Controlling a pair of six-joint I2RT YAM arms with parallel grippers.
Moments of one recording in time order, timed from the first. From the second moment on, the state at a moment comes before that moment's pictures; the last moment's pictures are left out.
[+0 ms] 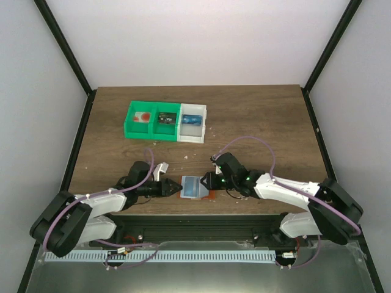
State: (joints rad) left arm -0.53 1.21 0.21 0.32 0.68 -0.75; right arm 0.85 1.32 0.59 -0.10 -0.17 0.72
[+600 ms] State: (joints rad) left arm -0.54 1.32 0.11 0.58 0.72 -0.85; right arm 0.93 1.45 0.69 -0.03 -0.23 0.92
